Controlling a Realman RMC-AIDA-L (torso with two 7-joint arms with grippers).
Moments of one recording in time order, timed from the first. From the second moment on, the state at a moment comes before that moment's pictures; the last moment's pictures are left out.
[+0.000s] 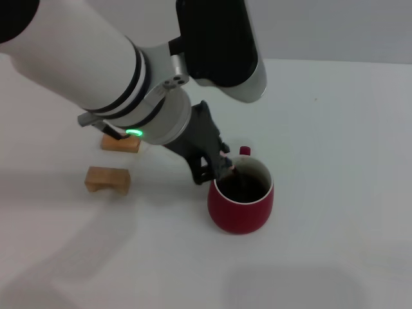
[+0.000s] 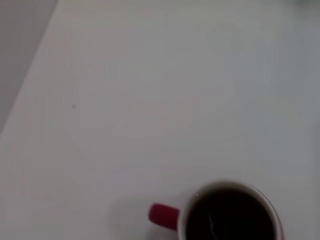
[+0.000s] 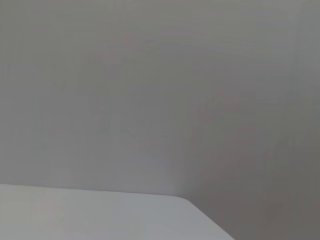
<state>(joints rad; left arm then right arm) -0.68 -2.07 -1.40 -1.69 2.54 -1.53 0.73 -0.03 2.09 0.42 0.23 -1.63 -1.43 -0.16</state>
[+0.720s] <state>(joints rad) -0.64 -2.07 -1.31 -1.73 2.53 -1.39 0.69 -0.03 2.09 0.42 0.23 -1.63 -1.44 -0.16</state>
